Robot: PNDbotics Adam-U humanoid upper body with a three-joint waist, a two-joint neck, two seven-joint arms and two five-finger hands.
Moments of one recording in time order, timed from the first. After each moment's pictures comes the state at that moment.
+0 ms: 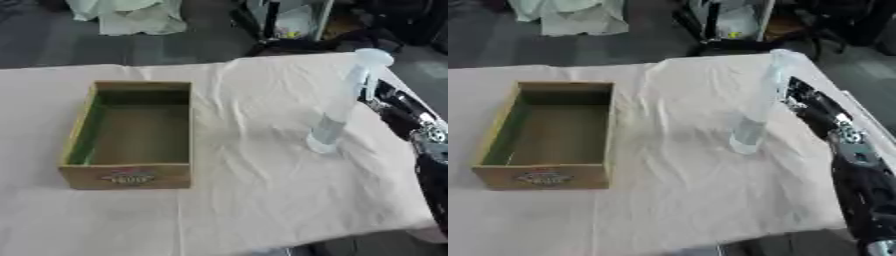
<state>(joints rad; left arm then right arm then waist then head) -0.11 0.31 0.07 -1.88 0.33 0.02 -0.25 -0.41 -0.53 -0.46 -0.92 -0.15 -0.40 0.65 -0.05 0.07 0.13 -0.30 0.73</state>
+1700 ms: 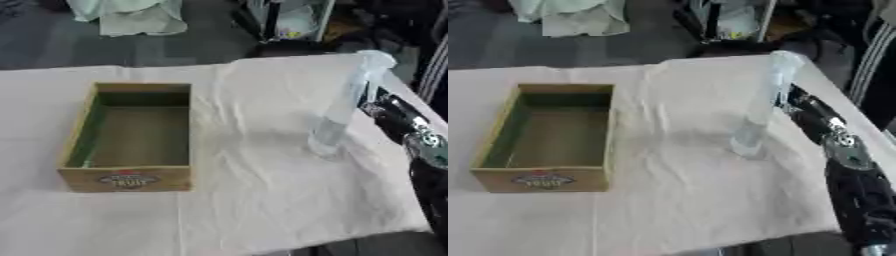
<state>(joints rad) -0.11 0.31 0.07 -1.88 0.33 0.02 -0.25 -0.42 -0.50 -0.46 -0.93 -0.15 -0.39 0.68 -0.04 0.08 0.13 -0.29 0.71</state>
